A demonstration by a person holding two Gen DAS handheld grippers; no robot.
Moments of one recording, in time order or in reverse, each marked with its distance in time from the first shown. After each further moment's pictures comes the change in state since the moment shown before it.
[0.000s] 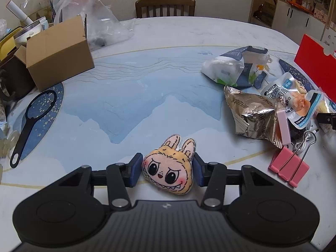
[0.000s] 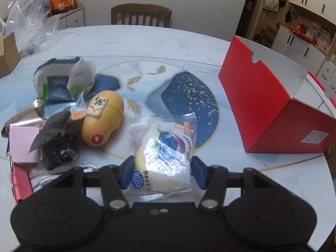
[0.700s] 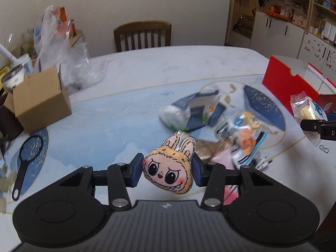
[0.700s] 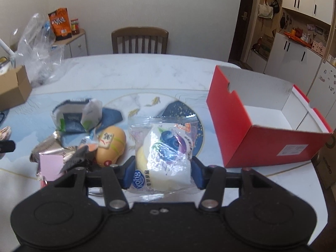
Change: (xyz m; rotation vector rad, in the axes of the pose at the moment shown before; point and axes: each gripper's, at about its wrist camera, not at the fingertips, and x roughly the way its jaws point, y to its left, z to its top) left arm -0.056 -0.061 0.047 0.074 -0.122 -0.066; right arm -0.068 -0.032 0.018 0.052 -0.104 0.058
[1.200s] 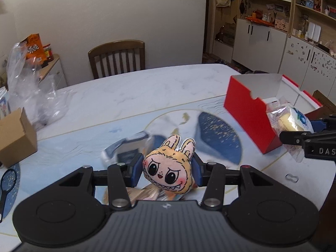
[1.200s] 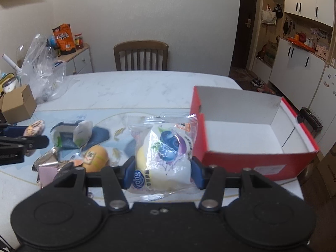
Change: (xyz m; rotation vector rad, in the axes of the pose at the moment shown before) left arm -0.005 -0.117 0.060 0.052 -0.067 -0.058; right arm -0.032 -0.072 0.026 -0.006 -0.051 0.058
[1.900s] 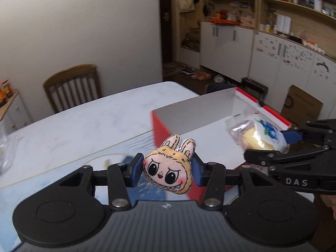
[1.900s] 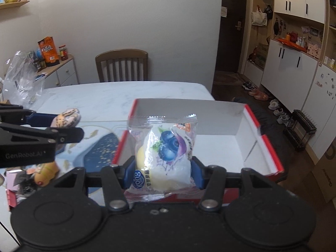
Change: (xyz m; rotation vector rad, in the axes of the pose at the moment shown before) left arm 0.060 -0.168 0.082 0.147 -0.050 -0.121; right arm 0.008 -0.134 0.017 0.021 -0.033 -0.018
